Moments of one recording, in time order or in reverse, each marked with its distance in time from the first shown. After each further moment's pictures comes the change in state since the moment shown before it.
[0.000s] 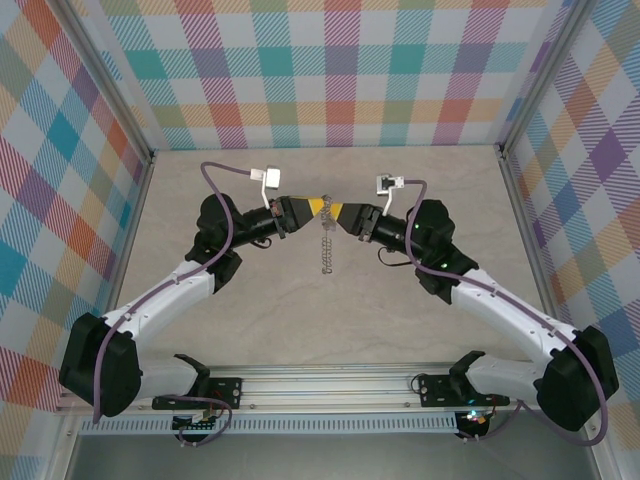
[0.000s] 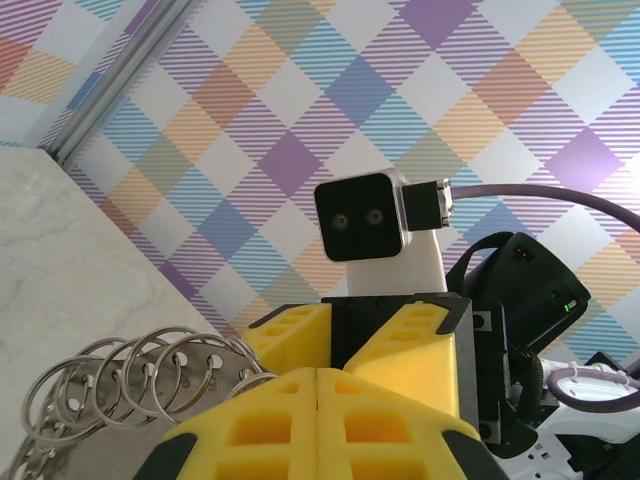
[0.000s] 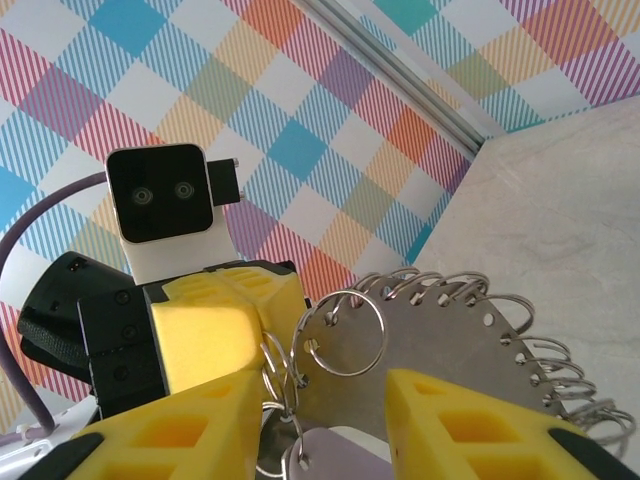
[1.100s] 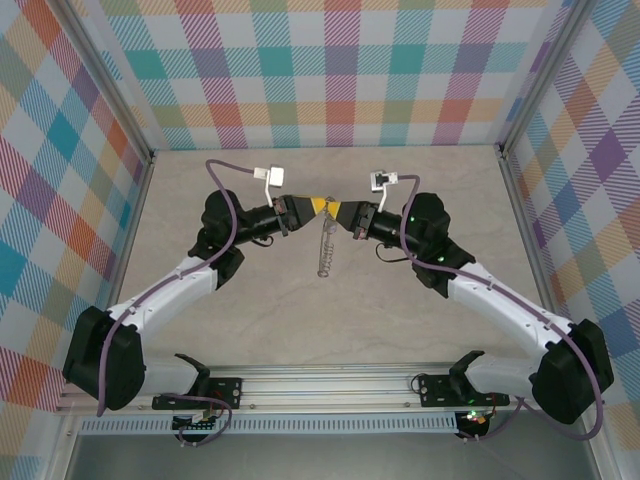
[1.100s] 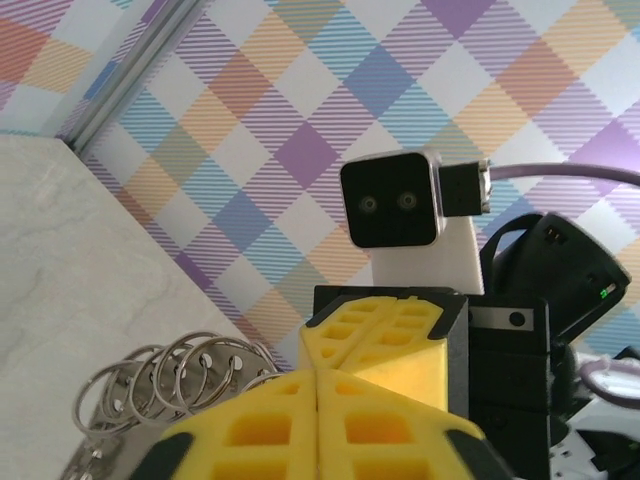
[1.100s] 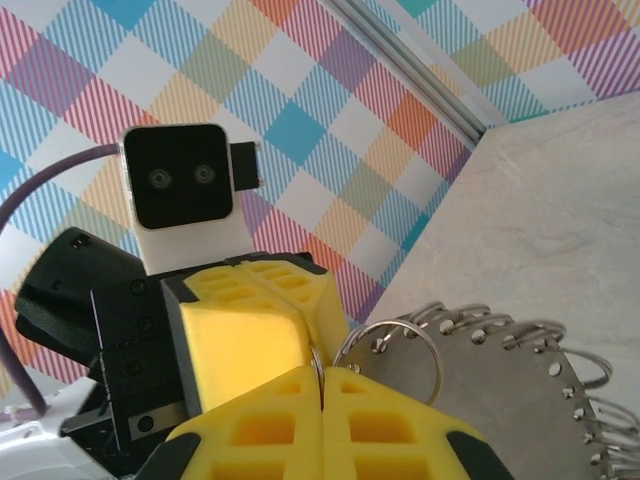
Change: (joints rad) left arm 0.003 0.036 0.039 -0.061 0.003 0.046; right arm -0.015 0.040 0.061 -0.063 -0.045 -0.058
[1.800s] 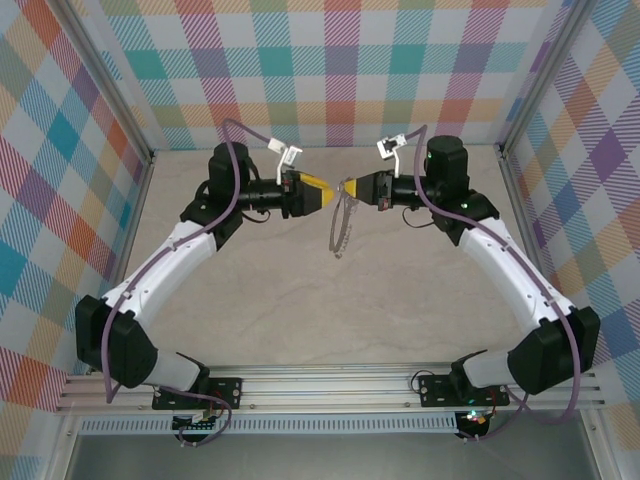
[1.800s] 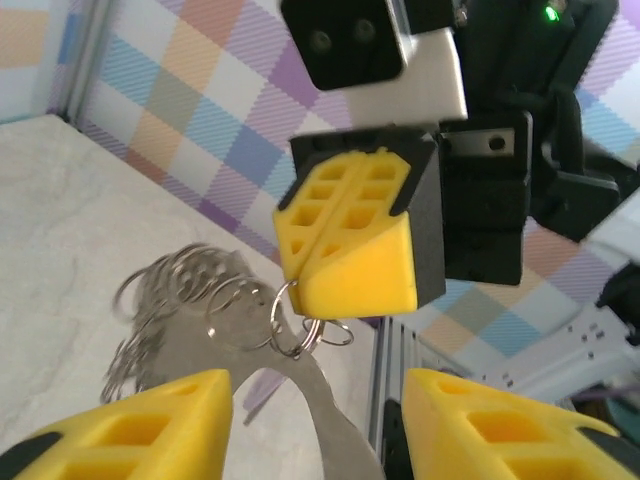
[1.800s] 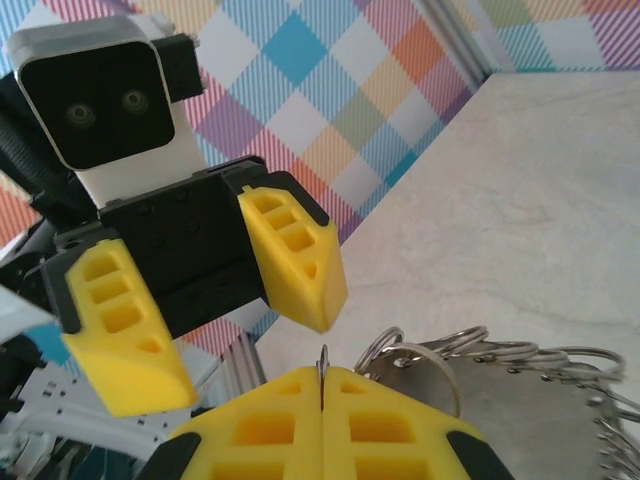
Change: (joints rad) left arm 0.040 0.134 0.418 -0.607 0.209 0.466; right arm -0.238 0.180 0.419 -0.537 -0.433 -0.366
